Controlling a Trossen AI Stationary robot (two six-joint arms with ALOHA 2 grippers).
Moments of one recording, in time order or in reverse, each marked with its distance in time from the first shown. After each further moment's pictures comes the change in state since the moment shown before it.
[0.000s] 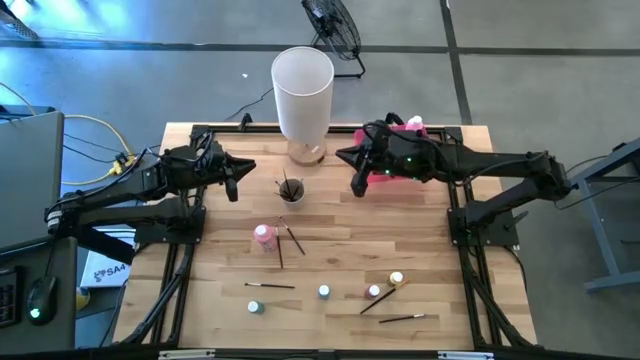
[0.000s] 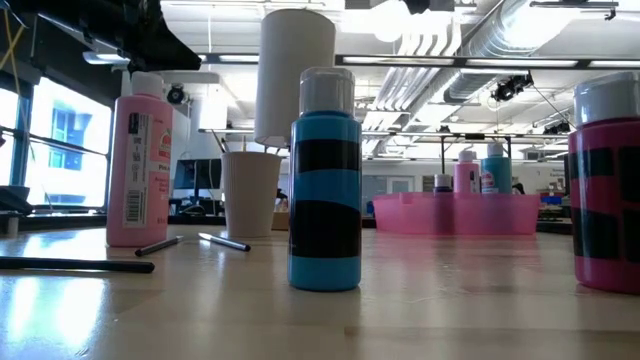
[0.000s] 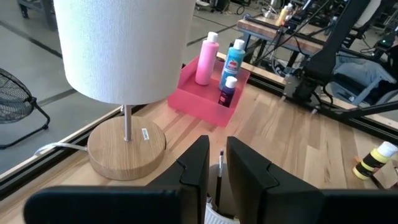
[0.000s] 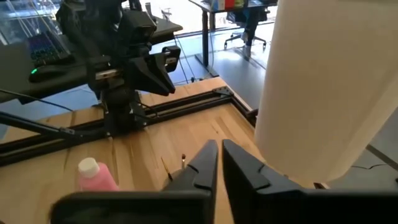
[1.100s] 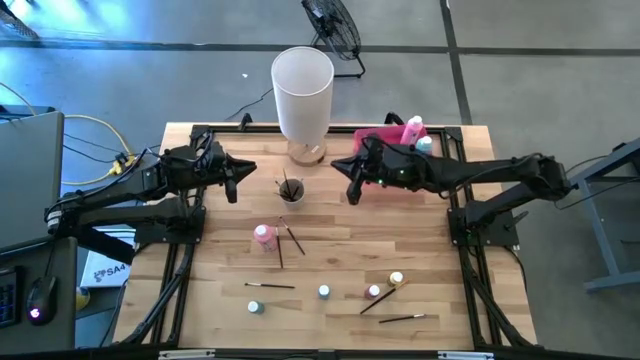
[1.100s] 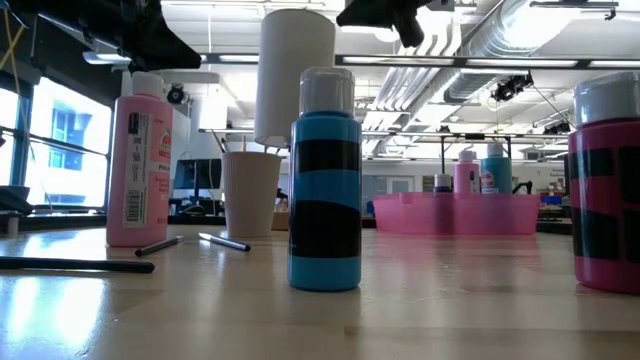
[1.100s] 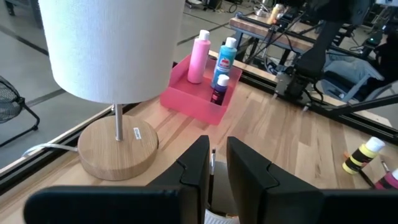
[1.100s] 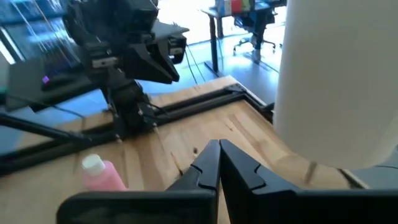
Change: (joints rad) left arm 0.000 0.000 0.000 0.000 0.038 0.000; right arm -0.002 0.004 -0.238 0.303 -0.036 0.055
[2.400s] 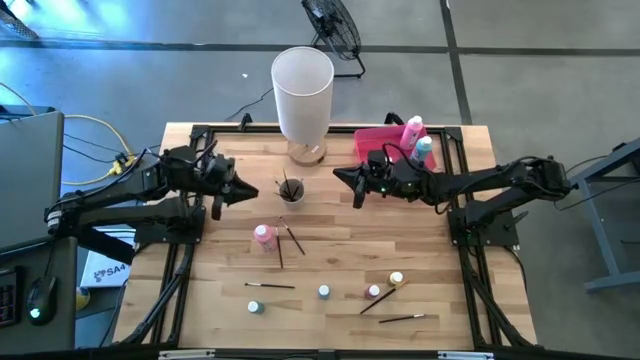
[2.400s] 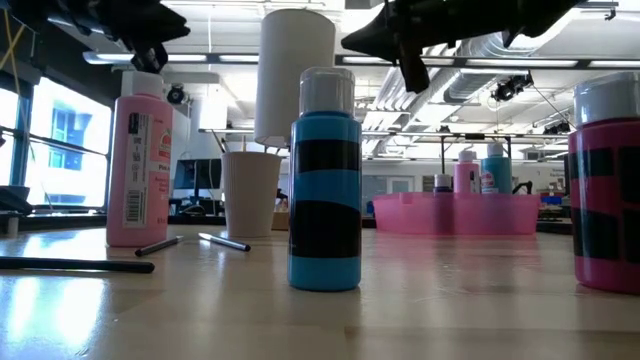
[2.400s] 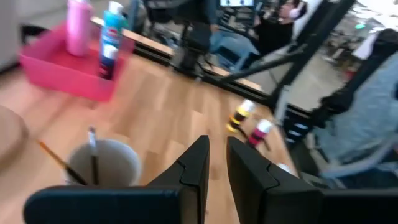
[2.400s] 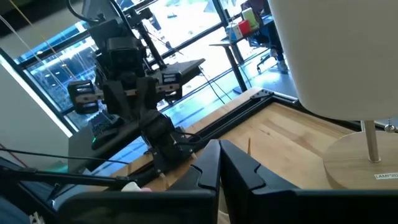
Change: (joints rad) left arm -0.001 -0.001 0.000 0.006 0.473 -0.087; right arm -0.009 0.000 -0.333 0.528 -0.044 0.279
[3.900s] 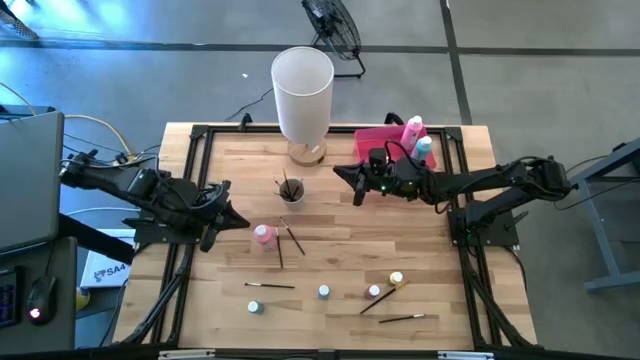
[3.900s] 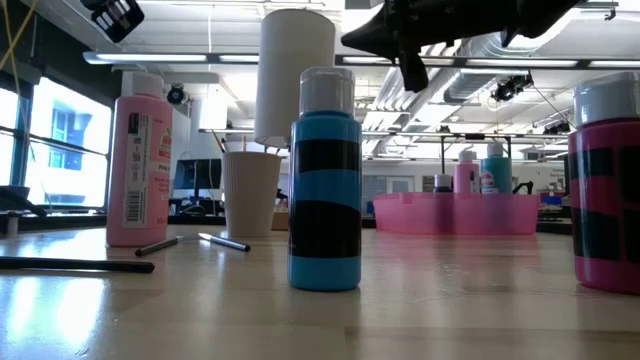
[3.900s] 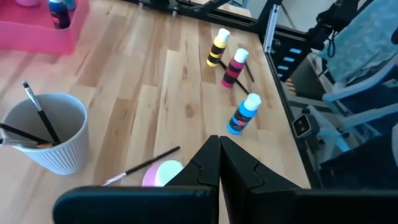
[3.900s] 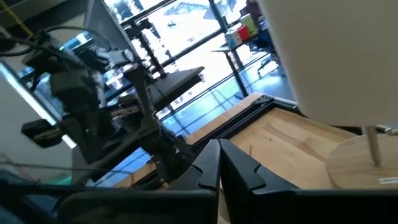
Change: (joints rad) left arm -0.628 0.130 0.227 -0.350 -0.507 -0.063; right arm -0.006 0.000 0.000 0.028 0.000 0.026
